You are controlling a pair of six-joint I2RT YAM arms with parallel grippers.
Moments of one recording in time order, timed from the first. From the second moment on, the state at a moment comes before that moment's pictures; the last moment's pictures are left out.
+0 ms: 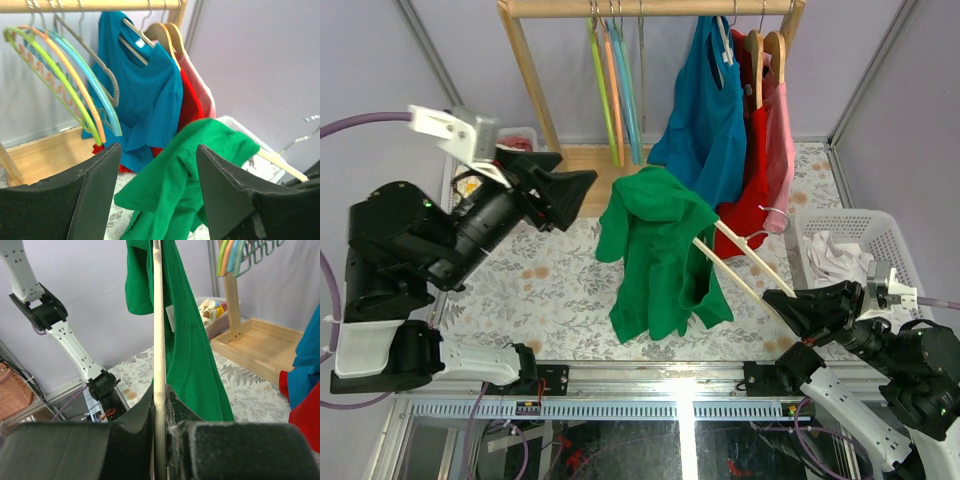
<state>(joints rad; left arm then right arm) -1.25 1.18 2.13 -0.83 -0.63 -0.14 0.68 0.15 0.92 -0.51 -0.31 0.34</state>
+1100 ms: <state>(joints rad) -1.52 1.36 1.62 -0.37 -1.09 0.00 0.68 0.37 0.86 -0.34 -0.20 0.50</state>
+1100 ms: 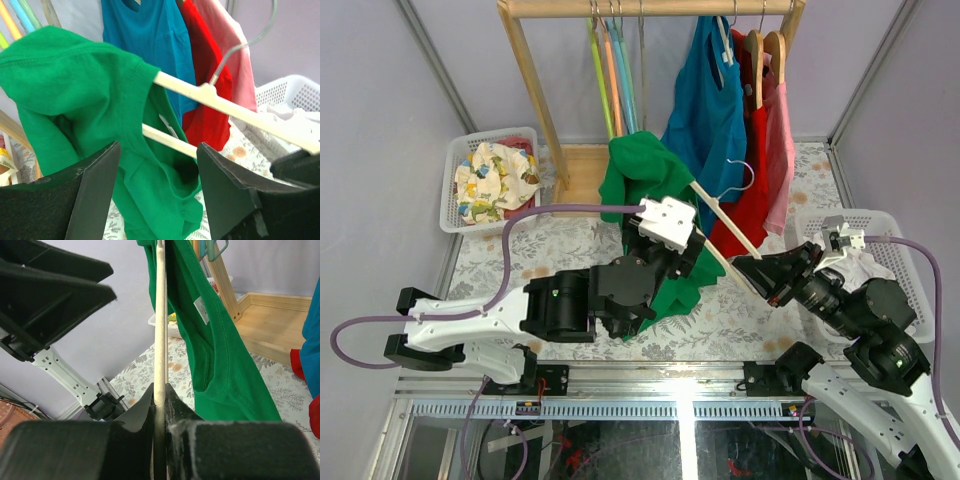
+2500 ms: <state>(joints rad) -1.39 1.41 1.63 -0.22 -1.02 0.02 0.68 0.35 0.88 -0.35 -0.26 0.50</state>
